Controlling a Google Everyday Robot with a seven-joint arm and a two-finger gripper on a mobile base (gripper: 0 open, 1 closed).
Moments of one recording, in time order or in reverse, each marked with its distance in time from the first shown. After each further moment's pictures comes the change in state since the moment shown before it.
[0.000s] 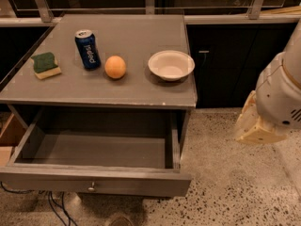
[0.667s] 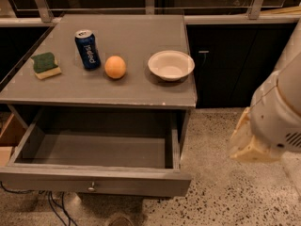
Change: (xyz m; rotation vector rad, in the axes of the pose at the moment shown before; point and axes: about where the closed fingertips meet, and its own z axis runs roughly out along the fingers) arm -0.007 0.027 0.008 -0.018 -0.012 0.006
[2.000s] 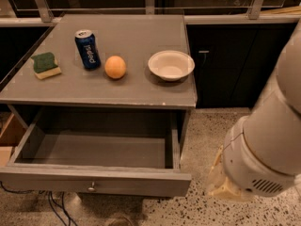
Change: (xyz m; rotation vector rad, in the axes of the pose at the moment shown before) arm -0.015 0.056 0.049 -0.100 -0.015 -0.004
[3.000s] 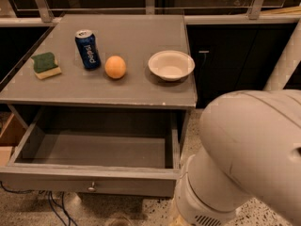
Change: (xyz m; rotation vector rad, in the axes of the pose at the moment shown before) arm -0.042 0.047 0.072 -0.103 -0.024 -0.010
